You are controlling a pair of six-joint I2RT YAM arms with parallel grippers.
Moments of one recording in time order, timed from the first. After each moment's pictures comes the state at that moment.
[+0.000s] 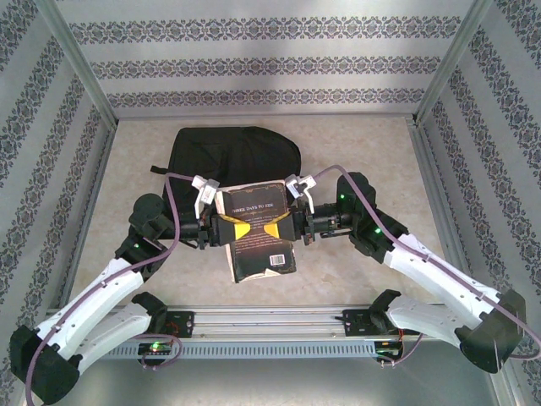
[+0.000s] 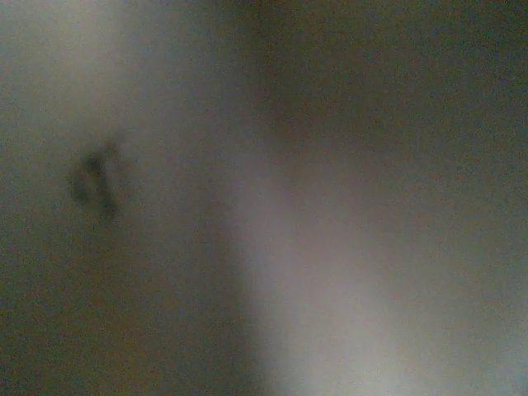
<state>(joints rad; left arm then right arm) -0.51 0.83 0.63 0.32 1.00 -0.78 0.70 1.02 0.84 0.01 -0.97 0.57</state>
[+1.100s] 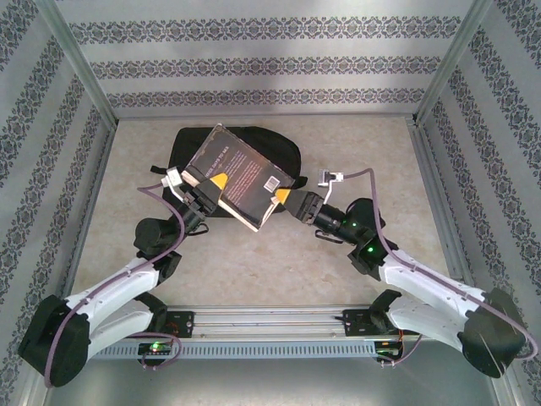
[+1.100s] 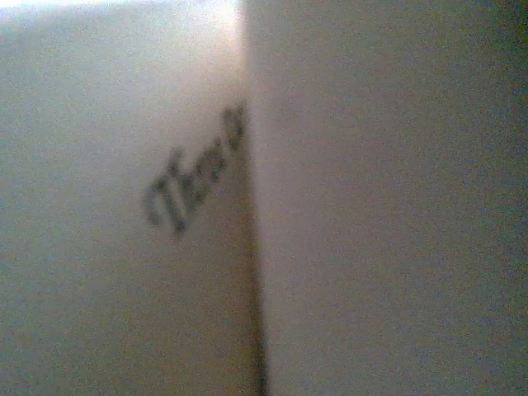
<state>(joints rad) -0.49 0.98 0.37 1.10 0.25 -1.24 0.71 1.00 0.52 0.67 -0.38 1.16</state>
